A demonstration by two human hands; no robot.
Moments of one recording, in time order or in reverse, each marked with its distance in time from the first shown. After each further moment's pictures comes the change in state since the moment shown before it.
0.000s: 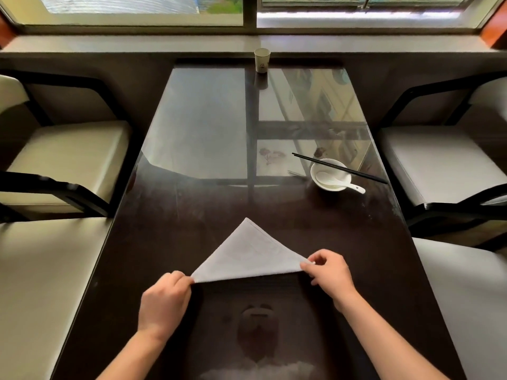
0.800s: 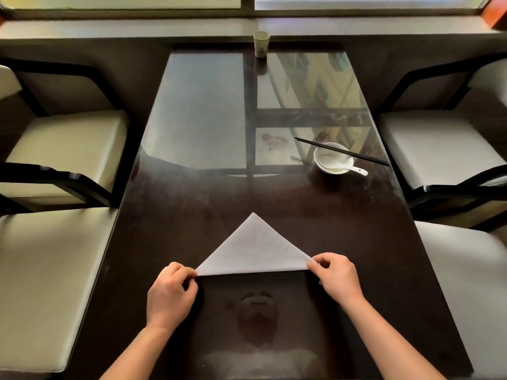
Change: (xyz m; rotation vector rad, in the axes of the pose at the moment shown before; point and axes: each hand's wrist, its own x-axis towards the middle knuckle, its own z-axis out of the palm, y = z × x) left_hand -0.026 -0.014 0.014 -0.335 -0.074 -0.292; right_hand -0.043 0.019 0.007 -0.174 0.025 -0.069
